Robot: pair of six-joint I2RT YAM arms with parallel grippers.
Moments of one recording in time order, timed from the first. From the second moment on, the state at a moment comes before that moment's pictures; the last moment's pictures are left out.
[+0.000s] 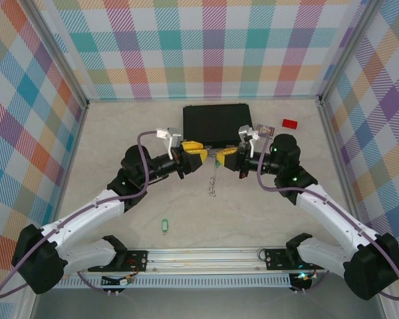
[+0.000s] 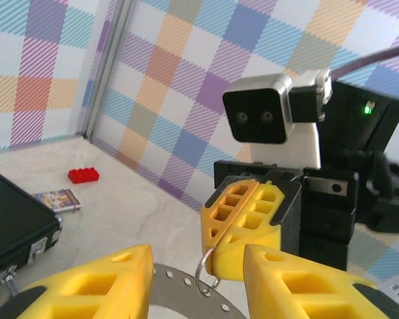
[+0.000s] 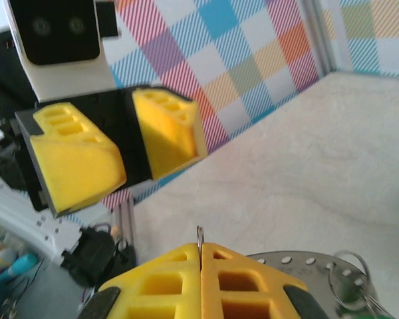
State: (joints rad) left arm -0.68 1.09 0.74 0.45 0.46 -0.45; right arm 0.49 1.05 0.75 0.20 -0.80 0.40
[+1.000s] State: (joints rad) left arm -0.68 1.31 0.72 0.92 0.51 -0.71; right arm 0.49 1.13 0.68 0.72 -0.74 0.68
